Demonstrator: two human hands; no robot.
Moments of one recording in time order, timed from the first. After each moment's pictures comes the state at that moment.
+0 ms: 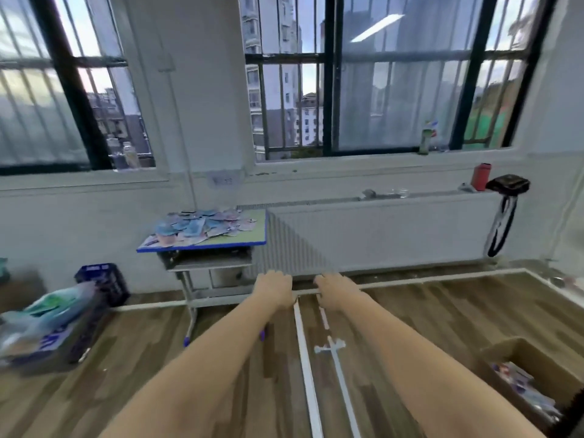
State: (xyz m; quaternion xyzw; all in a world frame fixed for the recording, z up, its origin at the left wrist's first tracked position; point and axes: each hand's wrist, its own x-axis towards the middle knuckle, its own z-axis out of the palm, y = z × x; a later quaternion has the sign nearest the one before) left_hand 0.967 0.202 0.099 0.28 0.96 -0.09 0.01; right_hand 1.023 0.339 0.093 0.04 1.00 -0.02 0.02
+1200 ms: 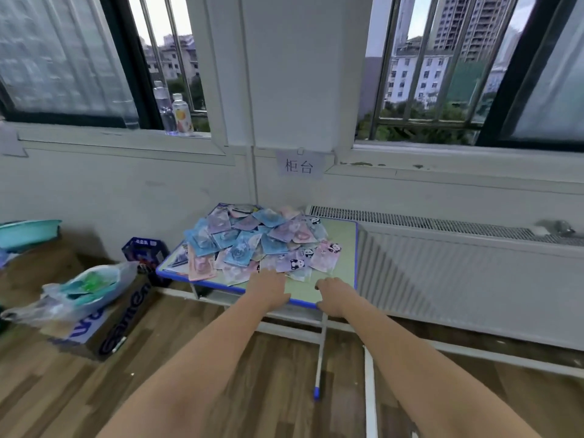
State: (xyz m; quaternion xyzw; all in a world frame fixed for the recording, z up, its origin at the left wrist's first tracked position) left_hand 0.351 0.139 0.019 0.13 0.99 -0.06 0.09; right_hand 0.356 0.305 -0.001 -0.08 0.98 -0.04 0.15
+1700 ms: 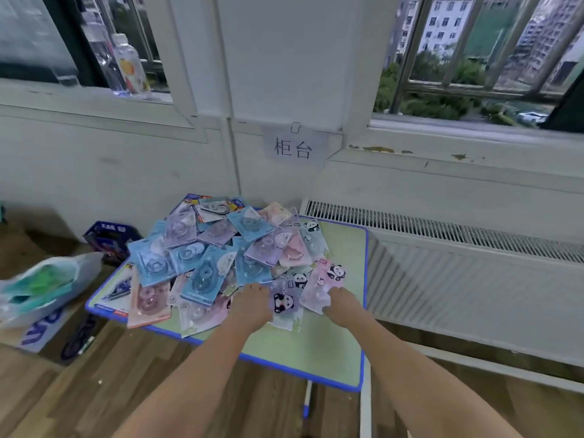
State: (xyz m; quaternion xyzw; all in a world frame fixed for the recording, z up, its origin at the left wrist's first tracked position) left_hand 0.149 0.154 -0.085 0.09 0.99 0.00 0.15; right_hand 0.141 0.362 -0.100 0.03 0.96 -0.14 0.22
